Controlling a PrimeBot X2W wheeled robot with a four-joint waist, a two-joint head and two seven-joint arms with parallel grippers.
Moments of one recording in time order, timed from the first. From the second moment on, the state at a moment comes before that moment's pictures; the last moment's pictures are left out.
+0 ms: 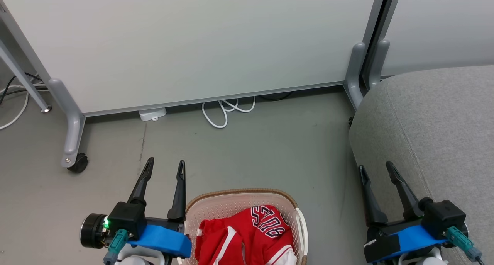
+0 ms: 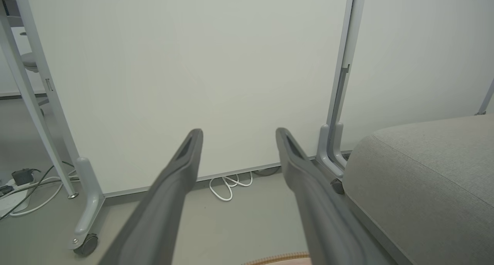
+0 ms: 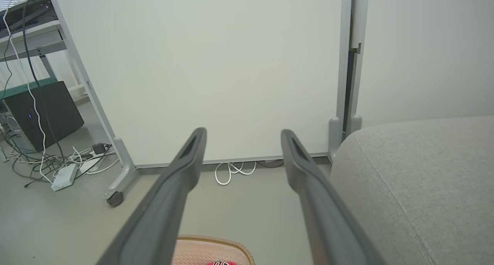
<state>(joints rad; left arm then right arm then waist) -0.09 0.05 -0.16 0.24 -0.12 -0.11 -0.26 -0.06 -0.05 0.05 0.19 0.18 0.13 -0.26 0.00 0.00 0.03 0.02</state>
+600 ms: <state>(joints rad) -0.09 0.05 -0.15 0.25 -0.13 -0.12 -0.26 -0.06 -0.05 0.05 0.19 0.19 0.13 -0.26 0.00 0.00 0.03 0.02</state>
